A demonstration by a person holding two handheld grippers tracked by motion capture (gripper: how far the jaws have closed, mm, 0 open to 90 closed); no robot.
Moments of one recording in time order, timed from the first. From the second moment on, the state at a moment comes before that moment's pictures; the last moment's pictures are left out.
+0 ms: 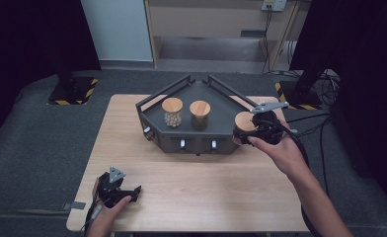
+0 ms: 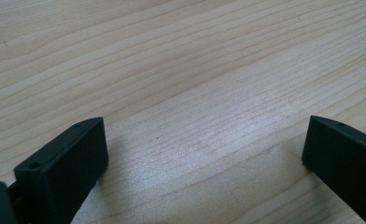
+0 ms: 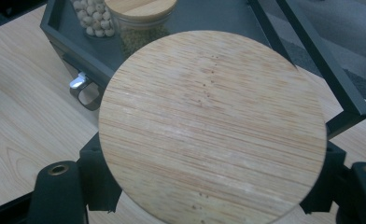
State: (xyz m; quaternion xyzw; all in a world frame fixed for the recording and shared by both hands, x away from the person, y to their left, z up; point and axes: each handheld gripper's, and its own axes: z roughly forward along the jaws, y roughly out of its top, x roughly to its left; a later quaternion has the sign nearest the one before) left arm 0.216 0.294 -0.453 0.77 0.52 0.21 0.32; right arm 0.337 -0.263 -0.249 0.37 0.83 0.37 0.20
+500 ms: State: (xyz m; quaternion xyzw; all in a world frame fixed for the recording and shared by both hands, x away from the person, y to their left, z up) left arm 0.216 0.294 -0.453 0.77 0.52 0.21 0.32; right arm 0.347 -0.256 -0.246 0.37 0.83 0.37 0.20
